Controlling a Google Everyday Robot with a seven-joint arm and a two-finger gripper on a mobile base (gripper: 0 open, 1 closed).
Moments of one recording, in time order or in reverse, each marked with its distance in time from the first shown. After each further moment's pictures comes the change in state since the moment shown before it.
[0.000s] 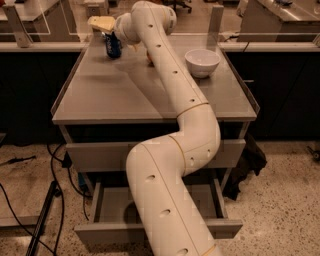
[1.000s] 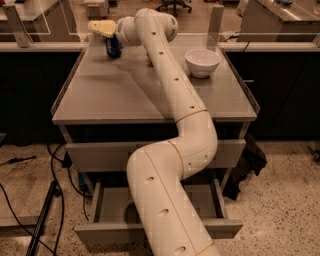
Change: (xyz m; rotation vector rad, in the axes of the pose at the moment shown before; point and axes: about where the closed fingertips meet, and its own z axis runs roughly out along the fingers) arm 0.008 0.003 0.004 0.054 0.064 -0.177
